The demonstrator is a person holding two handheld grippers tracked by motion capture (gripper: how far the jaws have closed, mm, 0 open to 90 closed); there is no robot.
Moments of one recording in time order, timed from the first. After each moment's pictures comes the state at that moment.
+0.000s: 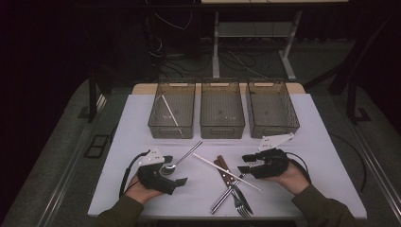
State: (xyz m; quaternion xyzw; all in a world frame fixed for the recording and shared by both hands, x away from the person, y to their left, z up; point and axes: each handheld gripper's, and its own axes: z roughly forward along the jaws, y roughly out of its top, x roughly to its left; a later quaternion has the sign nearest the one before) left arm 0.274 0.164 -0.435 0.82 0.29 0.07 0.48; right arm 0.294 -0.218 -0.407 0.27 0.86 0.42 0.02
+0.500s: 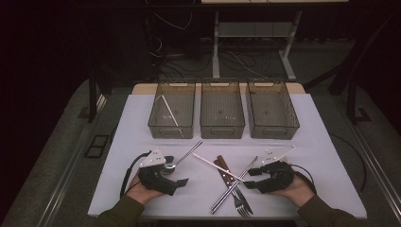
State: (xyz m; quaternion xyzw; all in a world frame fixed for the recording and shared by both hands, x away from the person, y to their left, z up) left arm 0.273 0.162 -0.435 0.83 0.28 0.07 0.48; right arm 0.269 -0.228 -0.428 0.27 0.88 0.39 0.00
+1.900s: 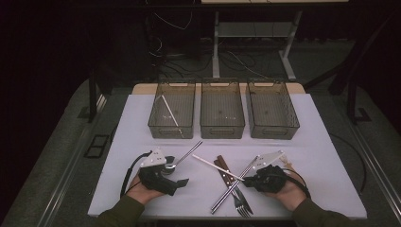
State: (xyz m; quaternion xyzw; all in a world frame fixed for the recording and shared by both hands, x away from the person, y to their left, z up) left arm 0.274 0.161 -0.436 0.83 0.28 0.07 0.48; right arm 0.269 -0.213 -0.444 0.28 0.90 0.34 0.02
